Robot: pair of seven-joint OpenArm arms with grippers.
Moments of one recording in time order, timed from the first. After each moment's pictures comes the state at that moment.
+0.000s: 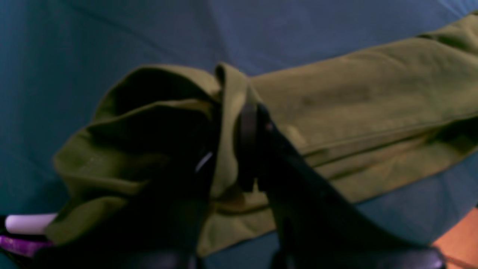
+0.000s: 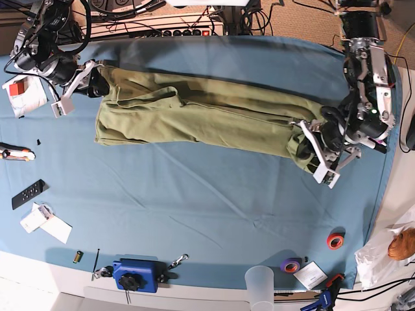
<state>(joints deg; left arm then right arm) -0.4 -14.2 -7.1 106.5 -31.6 -23.9 66.8 -21.1 18.6 35.0 104.4 51.7 39.8 -70.9</state>
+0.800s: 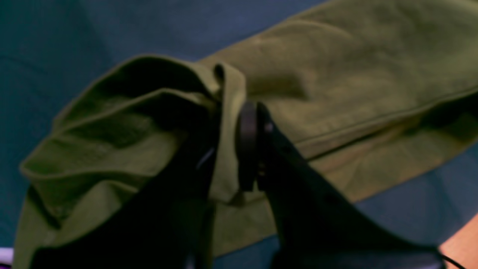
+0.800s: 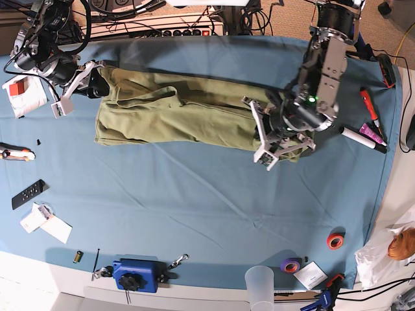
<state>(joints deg) -0.3 -9.7 15.9 106.6 -12.5 -13.4 64.2 -21.1 18.6 35.0 104.4 51.7 39.8 -70.7</state>
